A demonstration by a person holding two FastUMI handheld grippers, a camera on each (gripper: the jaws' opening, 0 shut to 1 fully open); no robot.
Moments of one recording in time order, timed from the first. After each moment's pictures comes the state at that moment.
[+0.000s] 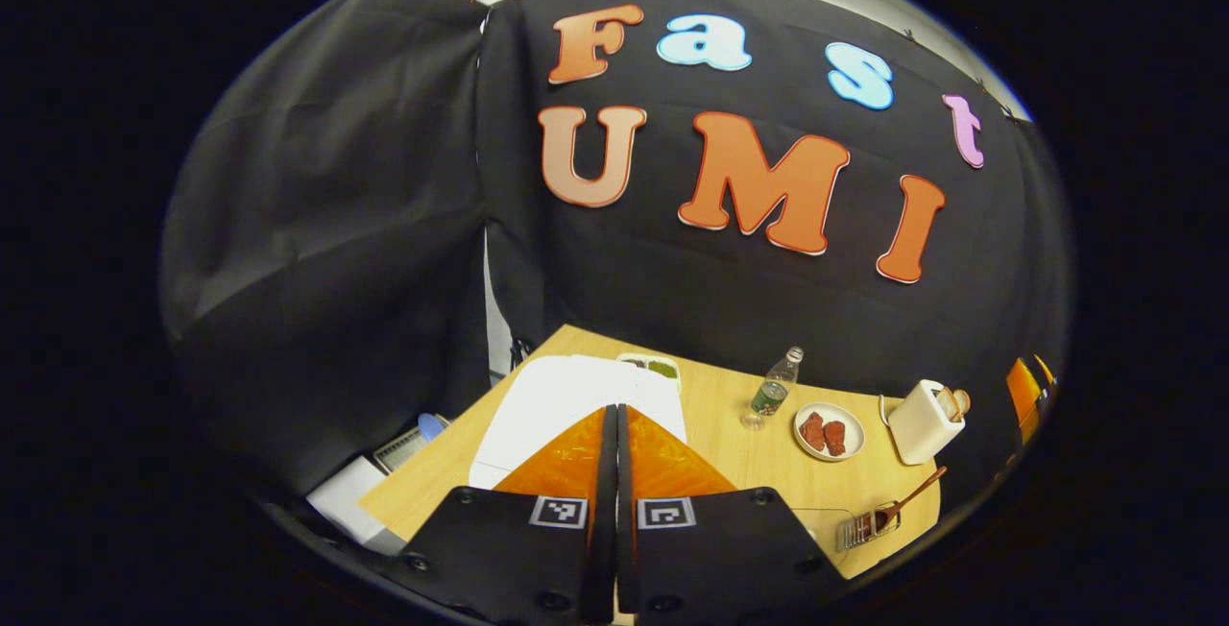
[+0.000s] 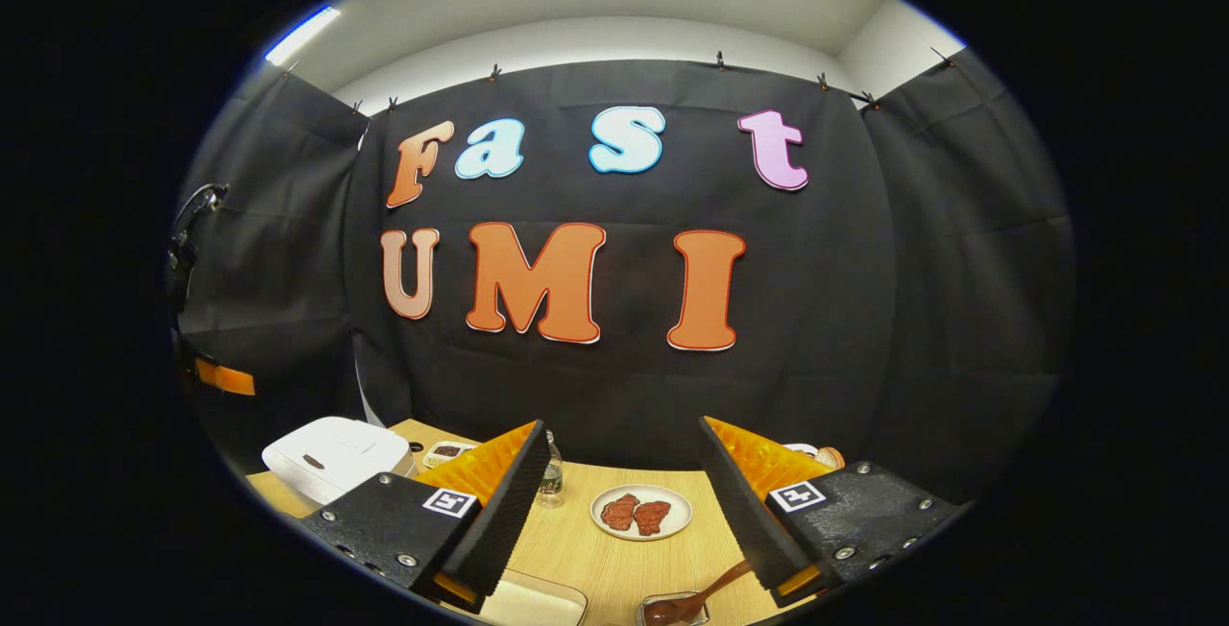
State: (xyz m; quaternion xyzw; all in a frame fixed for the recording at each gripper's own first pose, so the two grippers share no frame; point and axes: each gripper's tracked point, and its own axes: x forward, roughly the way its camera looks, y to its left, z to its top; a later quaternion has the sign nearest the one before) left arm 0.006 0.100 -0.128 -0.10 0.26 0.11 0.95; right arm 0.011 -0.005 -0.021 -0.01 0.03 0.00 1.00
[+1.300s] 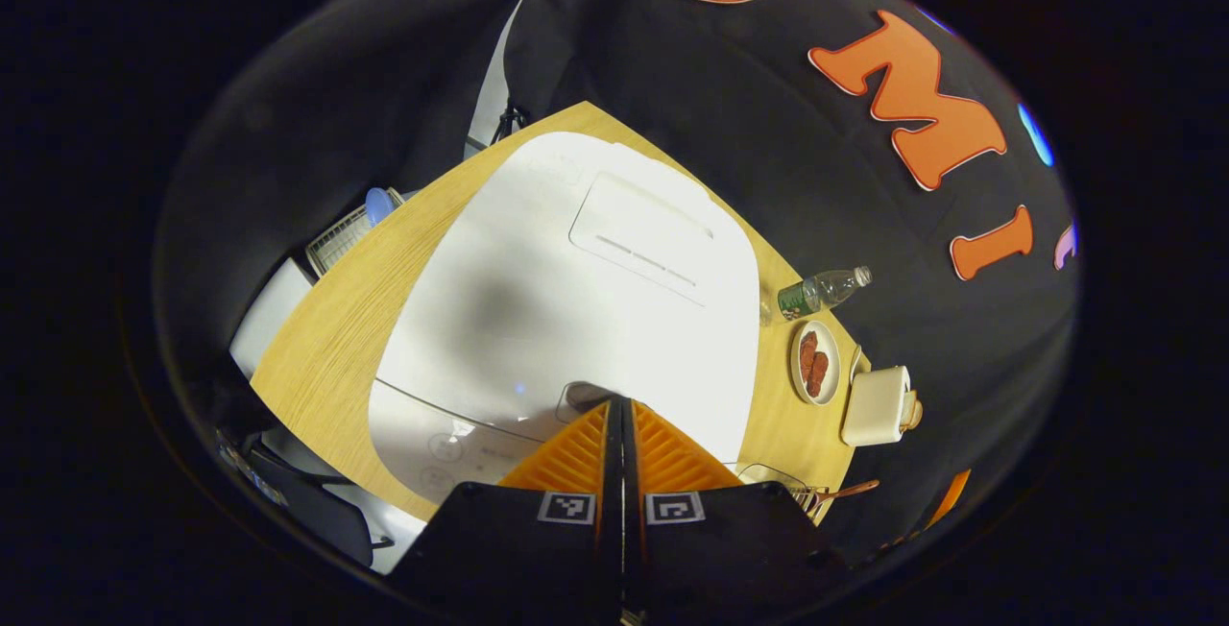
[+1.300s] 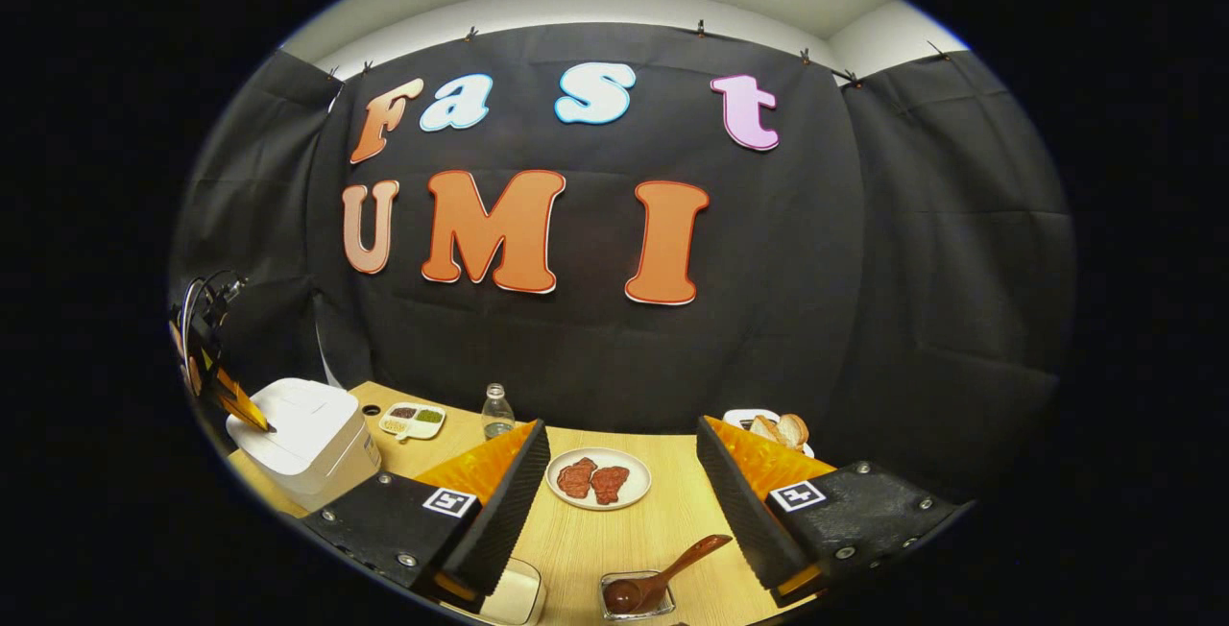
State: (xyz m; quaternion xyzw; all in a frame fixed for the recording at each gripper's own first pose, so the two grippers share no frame) left arm 0.035 0.126 -0.293 -0.29 0.53 0.08 0.80; right arm 0.011 -0.039 -0.074 -0.03 0.09 -0.05 0.99
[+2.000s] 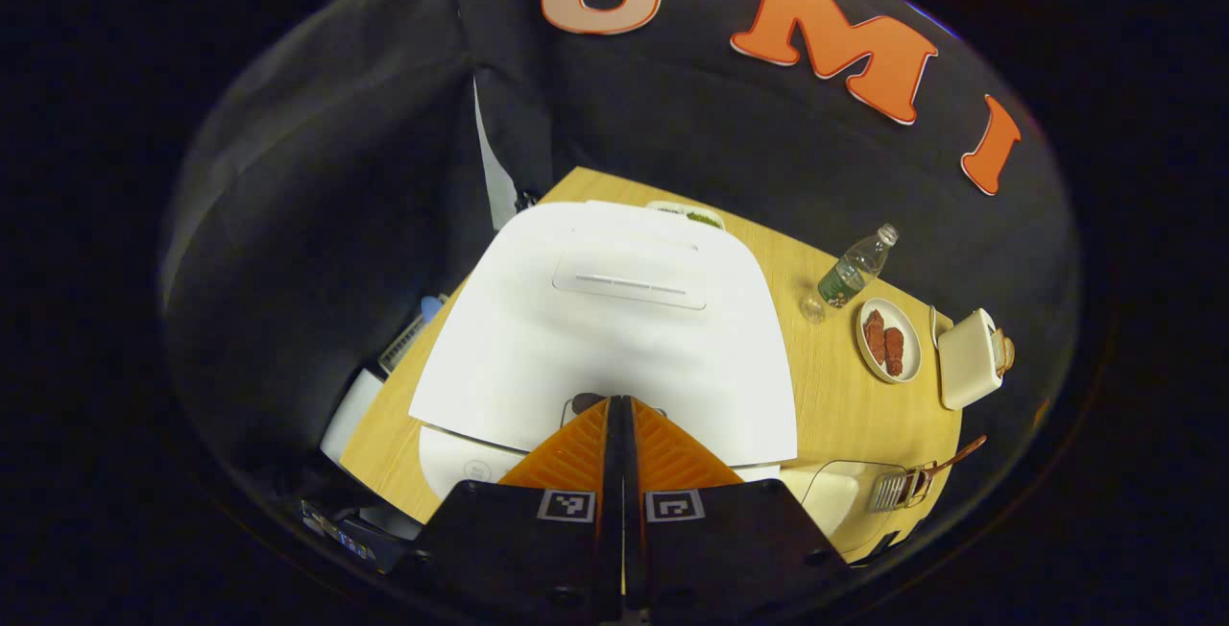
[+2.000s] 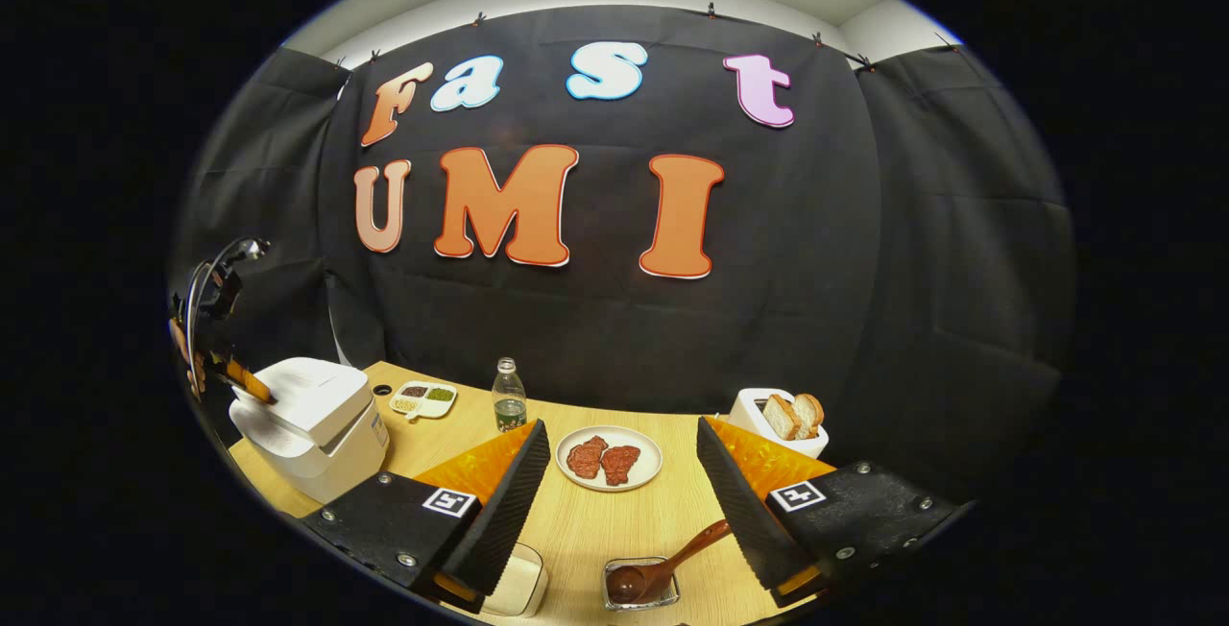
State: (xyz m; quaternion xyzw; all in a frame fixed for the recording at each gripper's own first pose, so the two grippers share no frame) left arm 0.052 0.126 -0.260 -0.08 0.44 0.12 0.89; right arm 0.006 -0.045 -0.101 -0.02 0.13 -0.04 0.99
